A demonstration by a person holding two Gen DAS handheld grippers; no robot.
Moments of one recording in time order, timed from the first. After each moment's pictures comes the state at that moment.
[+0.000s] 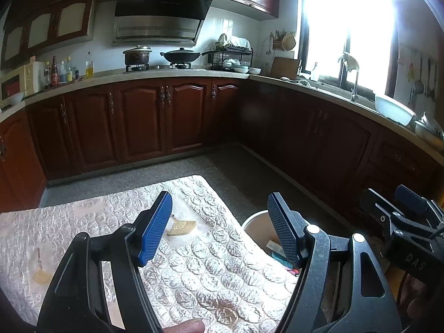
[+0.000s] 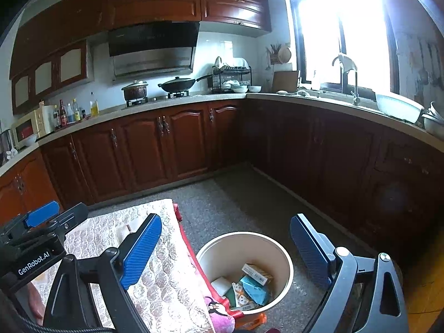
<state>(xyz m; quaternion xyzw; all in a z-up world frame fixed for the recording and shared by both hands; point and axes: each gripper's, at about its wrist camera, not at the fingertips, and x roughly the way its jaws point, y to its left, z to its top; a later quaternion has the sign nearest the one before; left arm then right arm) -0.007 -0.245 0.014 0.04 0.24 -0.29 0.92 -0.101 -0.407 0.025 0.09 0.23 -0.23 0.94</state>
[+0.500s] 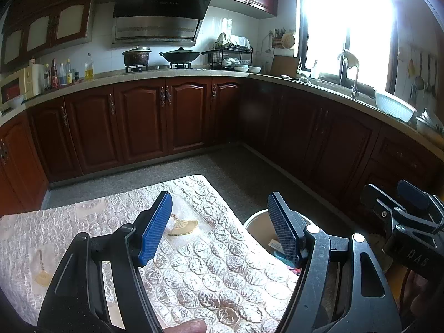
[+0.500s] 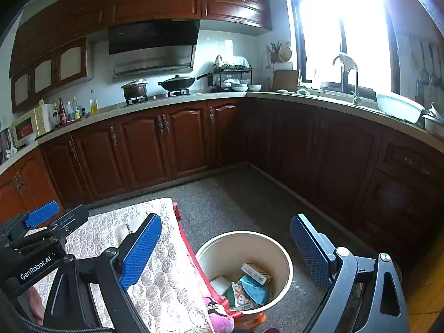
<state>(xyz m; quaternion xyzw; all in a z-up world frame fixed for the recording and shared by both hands) -0.009 -0.248 0.013 0.05 0.24 -0.29 0.93 -0.099 -0.409 0.027 0.08 0.23 -0.23 0.94</state>
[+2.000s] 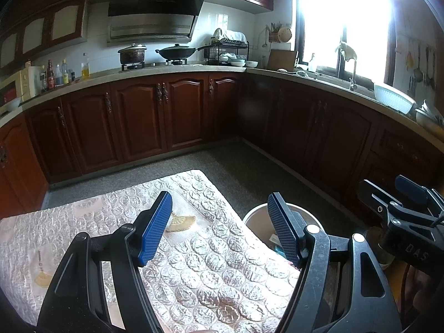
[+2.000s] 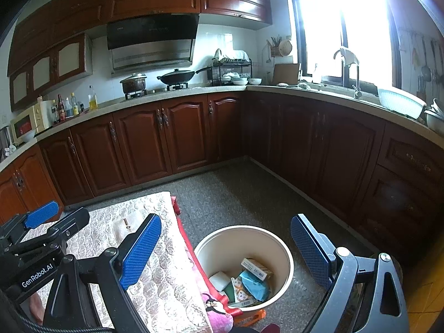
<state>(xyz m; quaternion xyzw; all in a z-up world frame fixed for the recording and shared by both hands) -0.005 -0.254 0.002 0.06 0.25 -0.29 0.92 -0.091 -0.420 0.019 0.09 0.24 -0.22 0.94</state>
